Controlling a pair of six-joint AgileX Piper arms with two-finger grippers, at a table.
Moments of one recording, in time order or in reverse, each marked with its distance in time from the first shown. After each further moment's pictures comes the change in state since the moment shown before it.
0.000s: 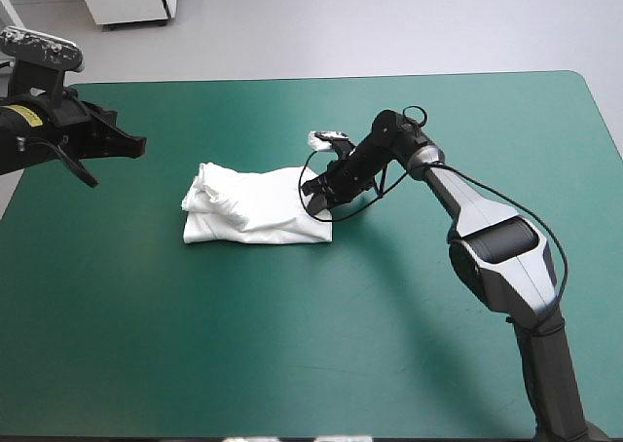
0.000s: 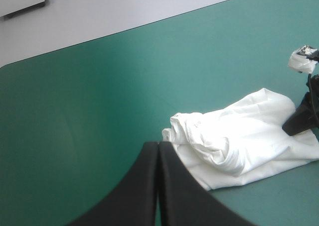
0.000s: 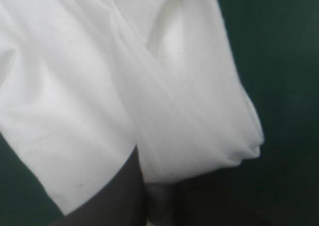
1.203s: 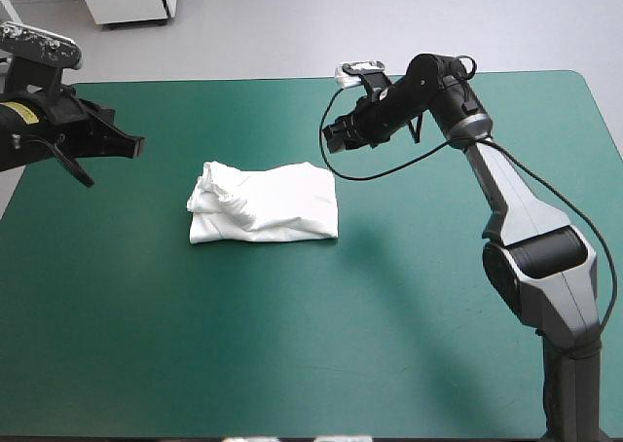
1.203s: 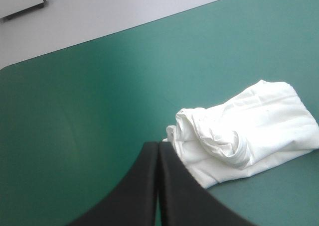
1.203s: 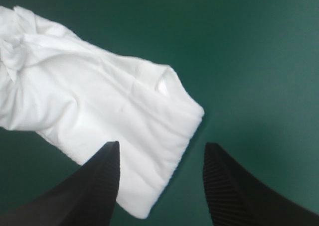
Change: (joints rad) left arm 0.000 0.005 -0.027 -0.002 0.033 0.018; right arm -0.065 -0.203 -0.150 -0.191 0.033 0.144
